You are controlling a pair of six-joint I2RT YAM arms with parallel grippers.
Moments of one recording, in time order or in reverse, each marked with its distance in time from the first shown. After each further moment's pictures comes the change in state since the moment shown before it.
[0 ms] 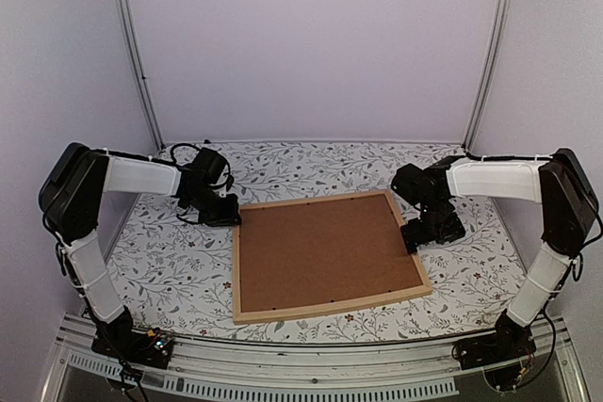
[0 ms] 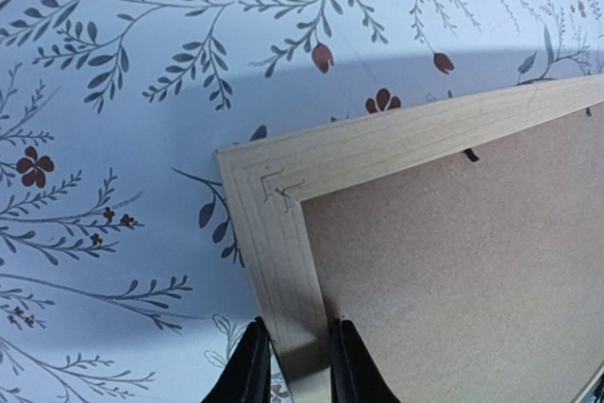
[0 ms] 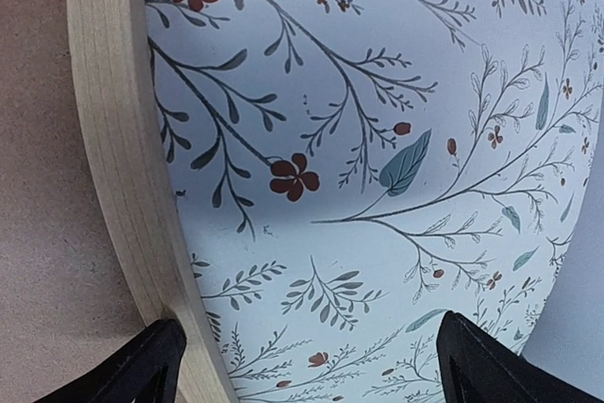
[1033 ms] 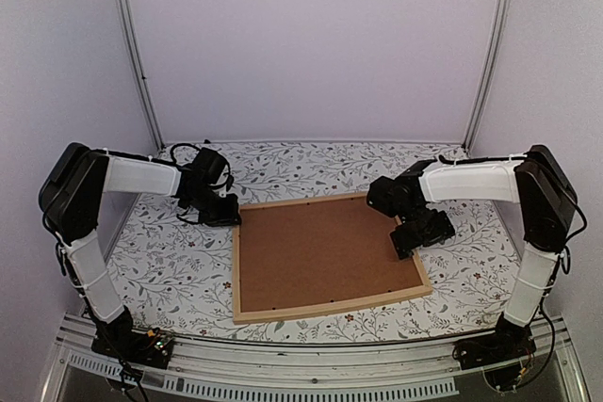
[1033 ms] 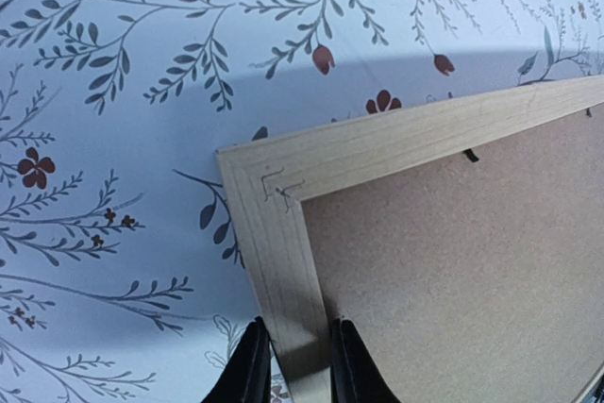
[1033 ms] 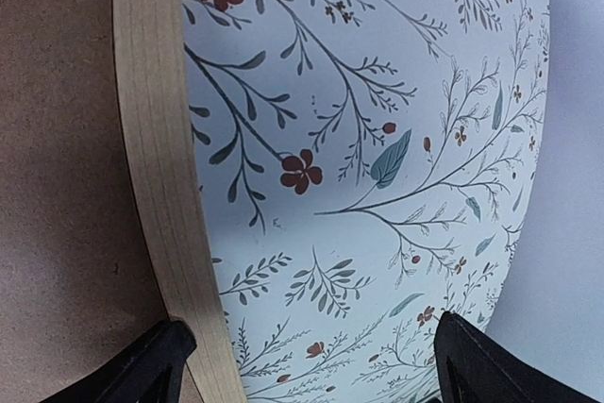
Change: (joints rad) left arm 0.000 0.000 -0.001 0.003 -0.002 0.000; right arm 0.141 0.124 0.102 -0.114 0.148 0.109
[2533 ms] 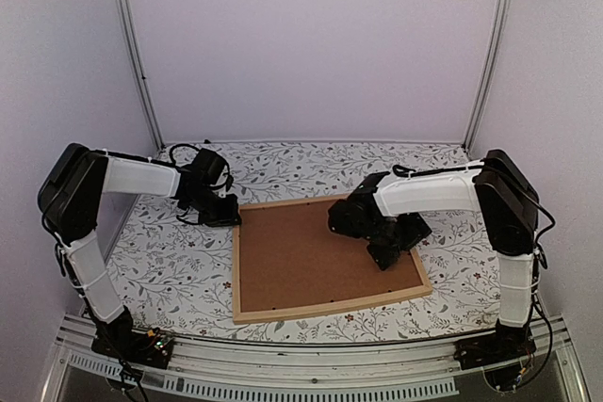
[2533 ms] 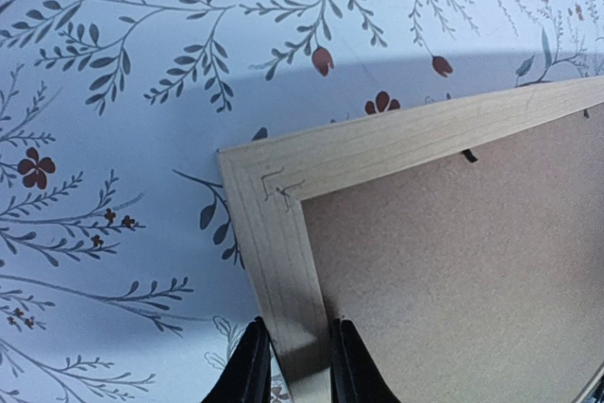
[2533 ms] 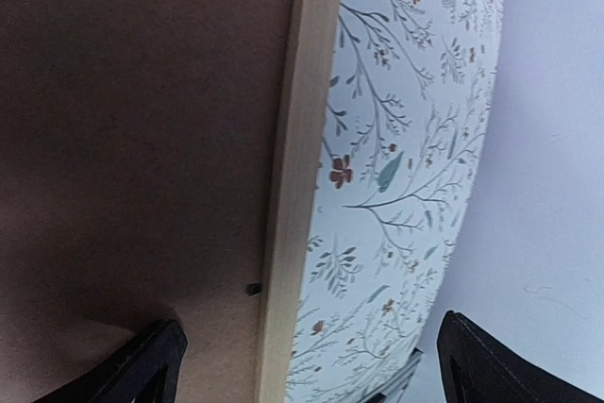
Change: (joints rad) left arm 0.000 -0.006 -0.014 0.020 0.001 -0.003; right arm 0.201 0.232 0.234 -0.243 0.188 0.080
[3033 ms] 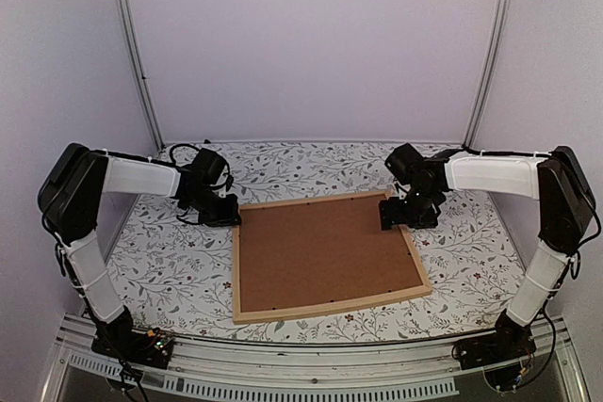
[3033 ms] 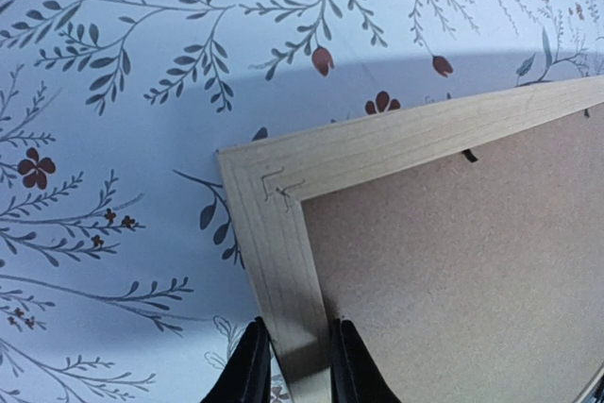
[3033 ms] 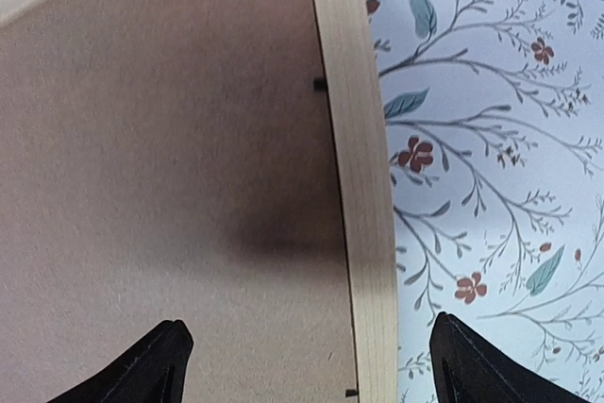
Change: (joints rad) left arm 0.000 -0.001 0.002 -0.004 -0.002 0.001; right arm -0.330 -0.335 -0.269 0.610 -0.525 -0.145
